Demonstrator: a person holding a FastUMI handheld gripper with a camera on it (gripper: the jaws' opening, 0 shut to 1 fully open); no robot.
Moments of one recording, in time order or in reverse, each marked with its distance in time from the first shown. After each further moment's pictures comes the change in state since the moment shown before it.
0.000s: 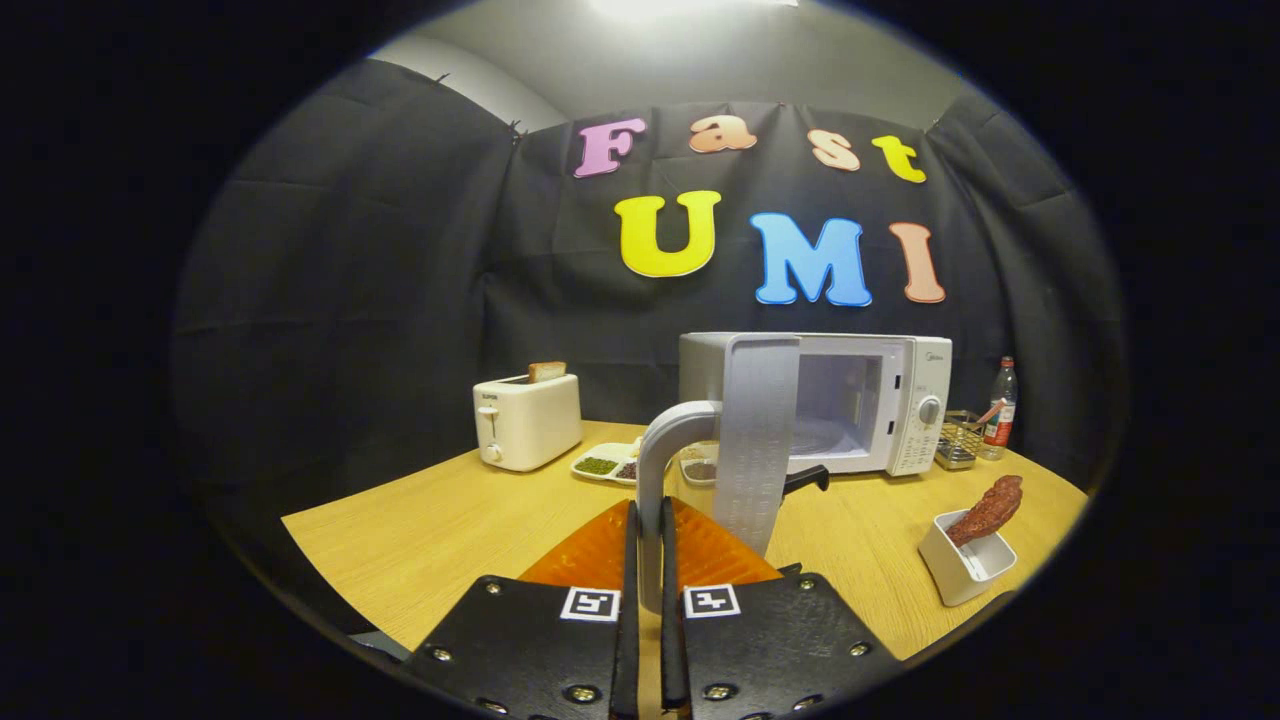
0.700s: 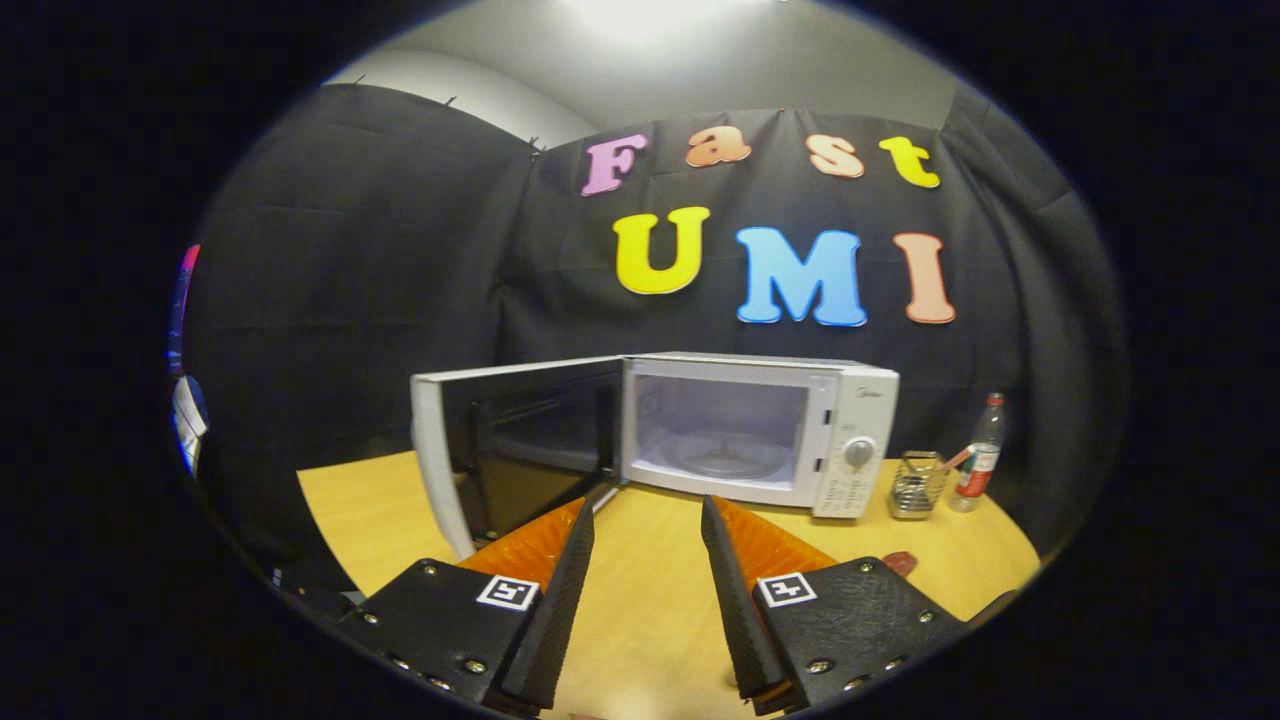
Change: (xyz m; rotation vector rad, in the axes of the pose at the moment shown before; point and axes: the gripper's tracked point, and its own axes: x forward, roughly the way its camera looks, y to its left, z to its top) arm -0.056 -0.218 0.029 -0.117 -0.040 0.022
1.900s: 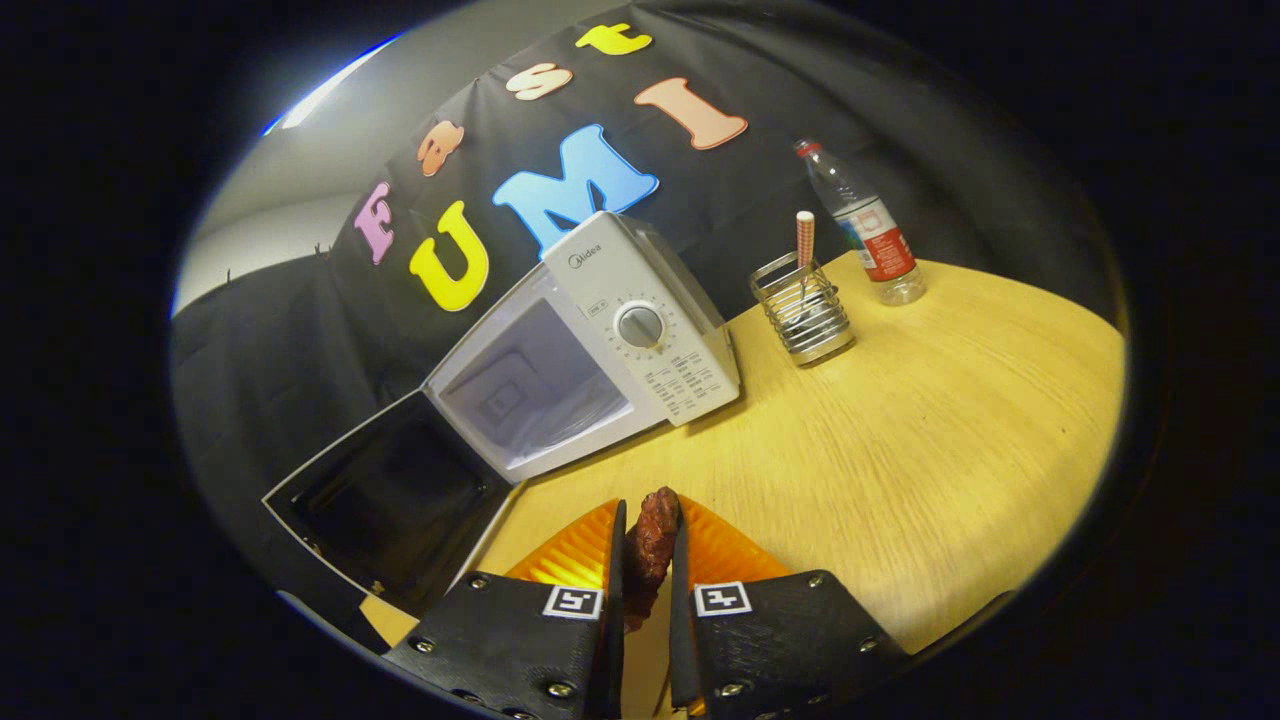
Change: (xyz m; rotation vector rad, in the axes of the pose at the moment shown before) arm 0.055 -0.153 -0.107 0.794 0.155 -0.034
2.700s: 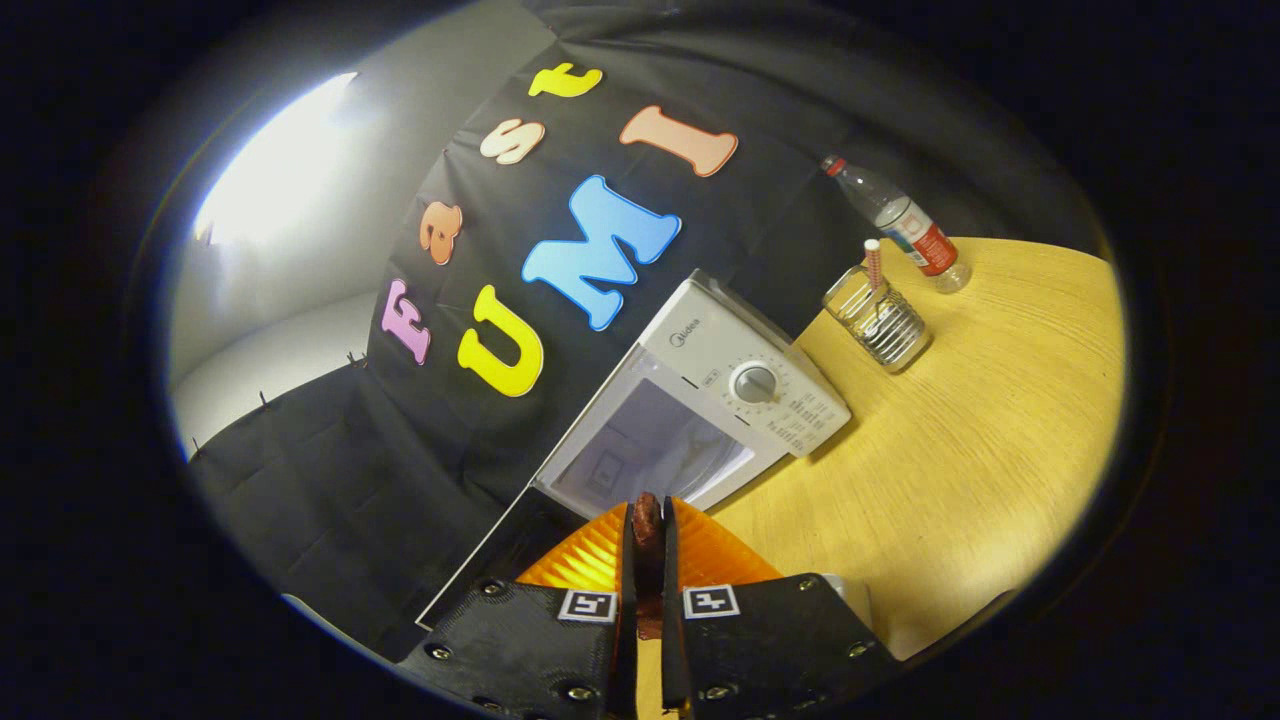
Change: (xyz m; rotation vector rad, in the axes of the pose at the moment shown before) arm -0.001 0.118 0.051 0.182 -0.118 0.133
